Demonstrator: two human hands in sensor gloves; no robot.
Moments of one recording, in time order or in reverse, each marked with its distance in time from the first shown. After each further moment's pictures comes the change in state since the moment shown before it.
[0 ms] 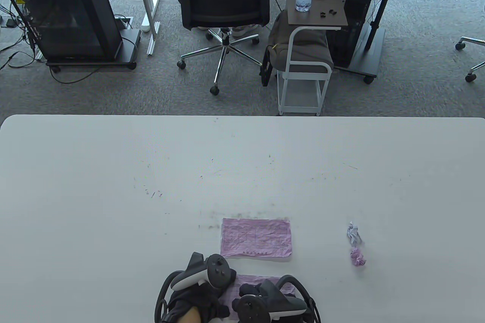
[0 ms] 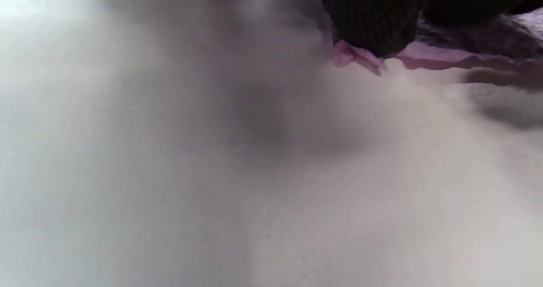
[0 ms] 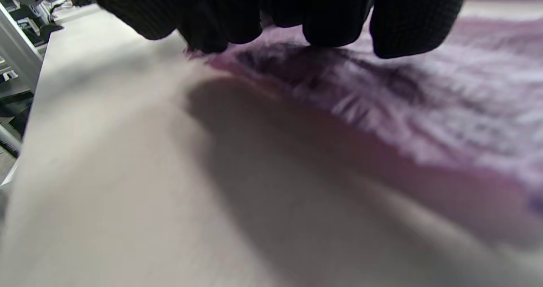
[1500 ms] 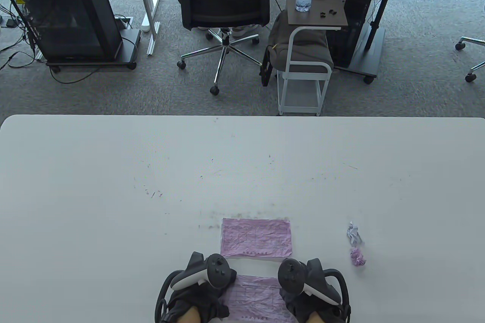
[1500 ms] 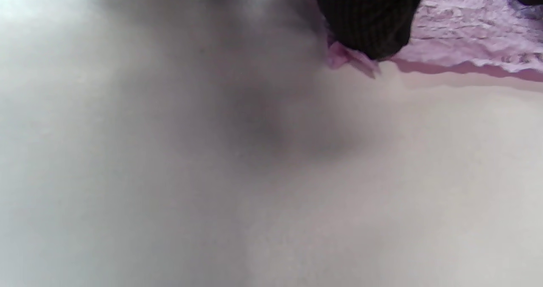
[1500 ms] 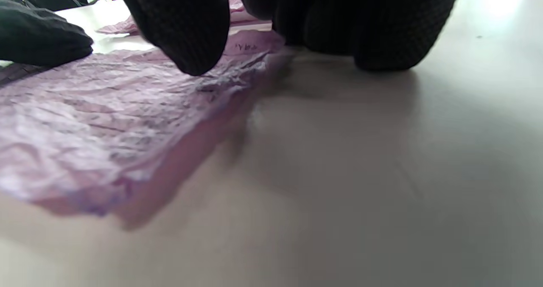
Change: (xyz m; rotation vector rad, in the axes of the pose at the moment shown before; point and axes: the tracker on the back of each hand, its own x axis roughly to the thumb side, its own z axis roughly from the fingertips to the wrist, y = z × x) left_hand 0.000 0.000 -0.001 0.002 -0.010 -0.002; right_hand -0.086 -0.002 0.036 -0.206 0.568 -0.157
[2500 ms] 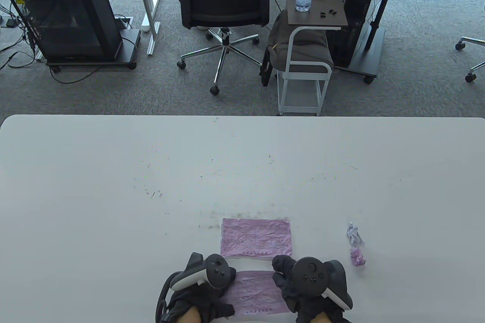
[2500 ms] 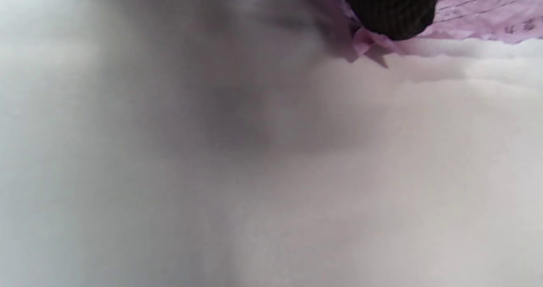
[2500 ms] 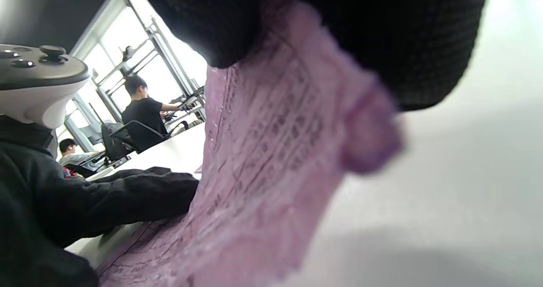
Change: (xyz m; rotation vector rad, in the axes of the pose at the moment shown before) left_hand -0.003 0.000 0.001 0.005 -0.040 0.082; right_hand 0.003 -0.036 0.020 -0.367 -0.219 -0.291
